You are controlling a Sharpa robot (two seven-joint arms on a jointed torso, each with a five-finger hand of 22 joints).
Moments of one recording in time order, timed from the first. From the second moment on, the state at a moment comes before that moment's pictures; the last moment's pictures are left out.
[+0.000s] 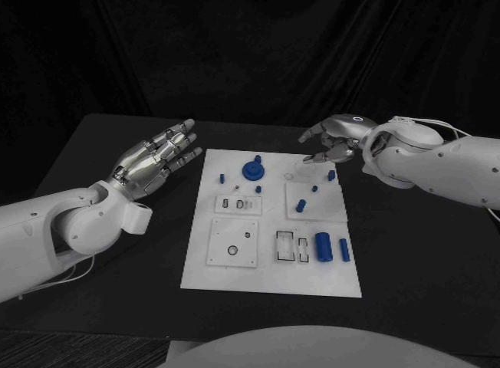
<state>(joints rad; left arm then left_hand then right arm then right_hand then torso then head) 1.24 -0.92 -0.21 1.50 0.01 0.16 0.58 1.42 0.28 -0.05 0.21 0.63 0.22 0.04 0.06 0.03 0.00 0.02 0.00 0.00 0.00 0.06 0.01 0.00 0.17 0.00 0.18 0.00 0.00 1.34 -0.87 -0.21 1.31 -1.45 -0.31 0.06 1.21 -0.06 0.09 0.20 0.08 0.68 0.04 0.09 0.21 1.46 -0.05 1.57 1.31 1.47 -0.11 1.57 1.31 0.03 1.47 0.01 1.43 1.31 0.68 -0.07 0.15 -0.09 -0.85</state>
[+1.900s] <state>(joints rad) 1.23 -0.92 -0.21 1.49 0.01 0.17 0.58 1.42 0.28 -0.04 0.21 0.63 0.22 0.04 0.06 0.03 0.00 0.01 0.00 0.00 0.00 0.06 0.01 0.00 0.17 0.00 0.18 0.00 0.00 1.23 -0.95 -0.21 1.28 -1.40 -0.38 0.06 1.34 -0.12 0.09 0.27 0.23 0.76 0.07 0.17 0.30 1.47 -0.03 1.57 1.31 1.46 -0.09 1.57 1.31 0.03 1.46 0.02 1.43 1.31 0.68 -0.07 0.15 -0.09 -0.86</state>
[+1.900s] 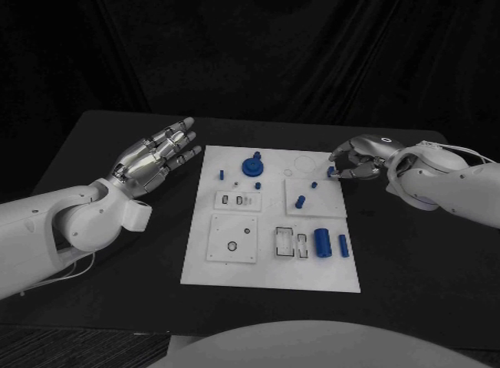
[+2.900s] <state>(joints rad) 1.23 -0.92 -0.21 1.49 0.01 0.17 0.57 1.42 0.28 -0.04 0.21 0.63 0.22 0.04 0.06 0.03 0.00 0.01 0.00 0.00 0.00 0.06 0.01 0.00 0.17 0.00 0.18 0.00 0.00 1.22 -0.93 -0.21 1.26 -1.41 -0.36 0.05 1.39 -0.12 0.10 0.25 0.28 0.75 0.07 0.30 0.45 1.46 -0.03 1.57 1.31 1.47 -0.09 1.56 1.31 0.03 1.46 0.02 1.41 1.31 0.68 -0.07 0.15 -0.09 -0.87</state>
